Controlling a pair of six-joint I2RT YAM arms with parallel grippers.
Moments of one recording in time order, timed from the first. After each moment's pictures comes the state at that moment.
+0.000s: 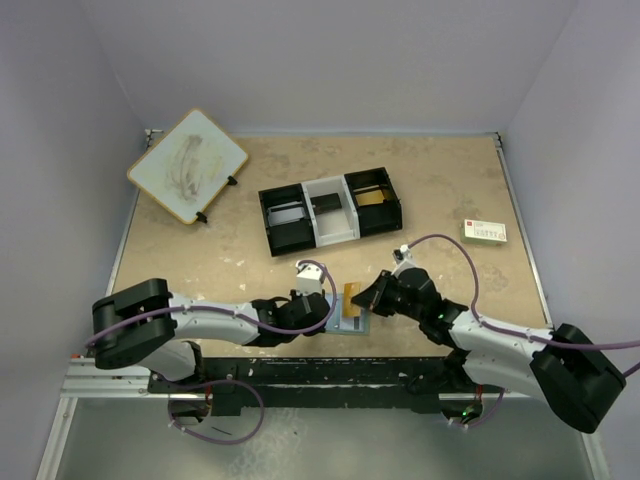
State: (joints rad) left arm -1.25 1.46 0.58 0.04 -0.47 -0.90; right arm 0.73 1.04 0.19 0.30 -0.09 1.01
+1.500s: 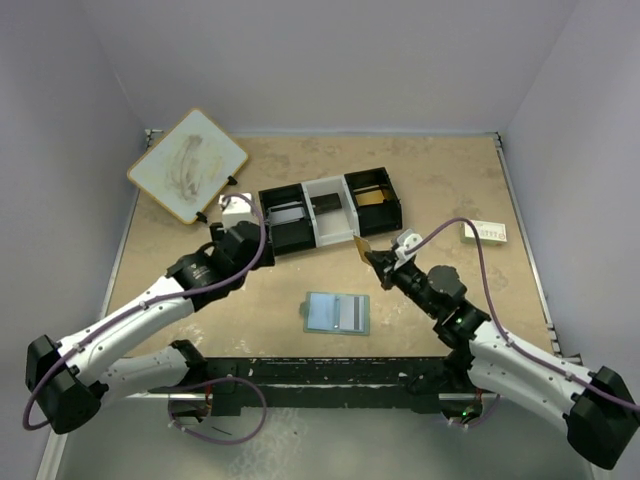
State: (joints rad) left arm -0.81 1.01 0.84 -0.54 -0.63 -0.60; right arm 0.73 0.72 0.25 0.43 0.02 0.03
